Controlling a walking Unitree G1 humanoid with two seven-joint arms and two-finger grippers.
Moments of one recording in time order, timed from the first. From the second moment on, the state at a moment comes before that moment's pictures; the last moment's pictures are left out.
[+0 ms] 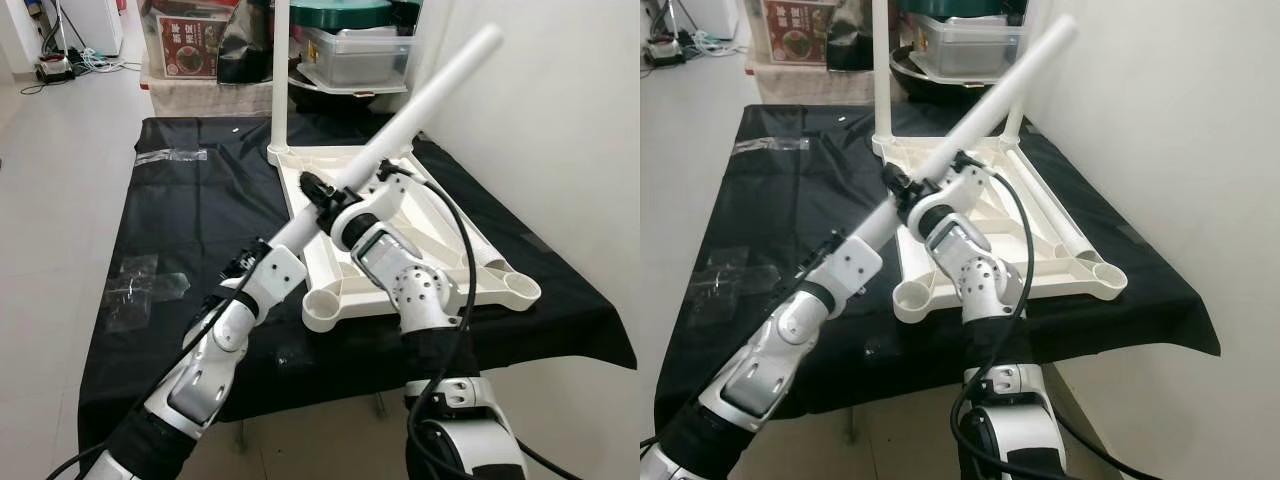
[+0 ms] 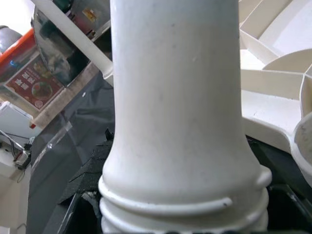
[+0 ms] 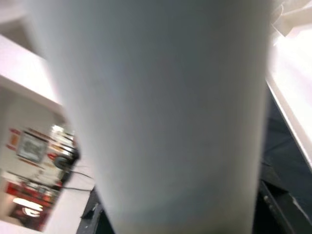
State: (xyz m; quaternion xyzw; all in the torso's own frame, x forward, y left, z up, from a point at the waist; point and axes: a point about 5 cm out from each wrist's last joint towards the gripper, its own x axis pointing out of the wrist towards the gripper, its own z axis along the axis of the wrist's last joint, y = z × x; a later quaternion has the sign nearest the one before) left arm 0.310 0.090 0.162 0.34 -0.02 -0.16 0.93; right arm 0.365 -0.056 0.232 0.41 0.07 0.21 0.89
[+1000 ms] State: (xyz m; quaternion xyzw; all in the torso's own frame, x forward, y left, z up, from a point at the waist) left arm 0.286 0.114 0.169 0.29 -0.02 -0.19 0.94; right arm 0.367 -0.055 0.233 0.40 0.04 0.21 0.89
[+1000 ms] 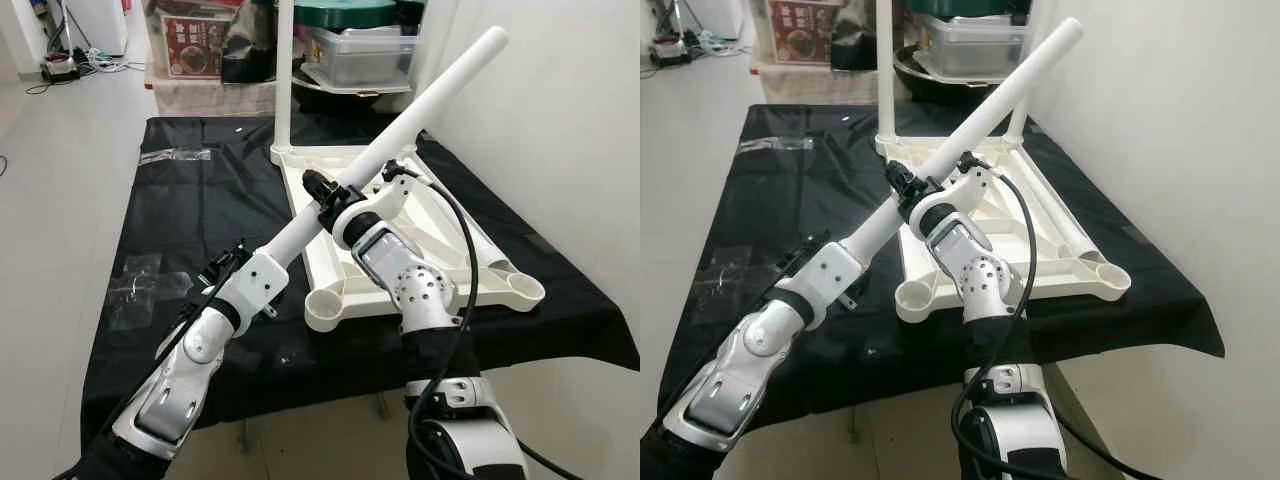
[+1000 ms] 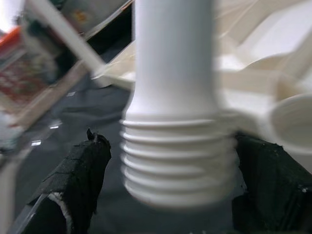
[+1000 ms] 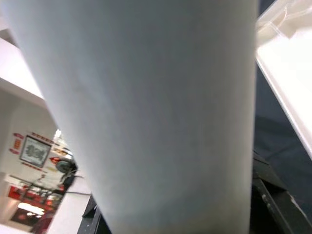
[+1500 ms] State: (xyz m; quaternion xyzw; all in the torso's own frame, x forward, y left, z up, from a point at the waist) left arm 0.246 0.132 0.163 0.18 -0.01 -0.21 0.96; right arm 0.387 -0.132 0.263 0.13 -0.11 0.20 0.96
